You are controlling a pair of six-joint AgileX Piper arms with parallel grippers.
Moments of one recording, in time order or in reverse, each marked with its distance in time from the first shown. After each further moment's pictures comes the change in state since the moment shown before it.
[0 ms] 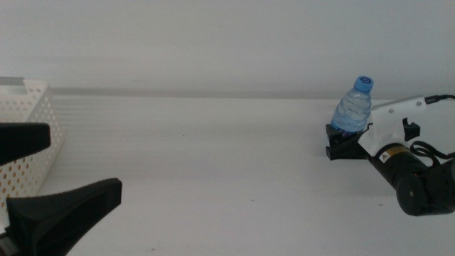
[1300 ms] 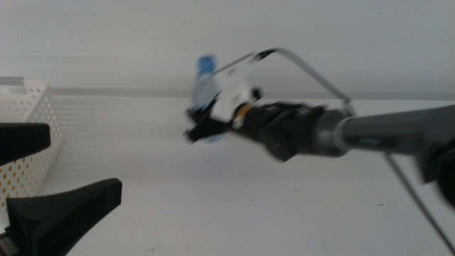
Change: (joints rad) left arm 0.000 0.000 0.000 0.000 0.000 0.000; right arm 0.449 0.191 -0.730 -0.211 0.629 0.299
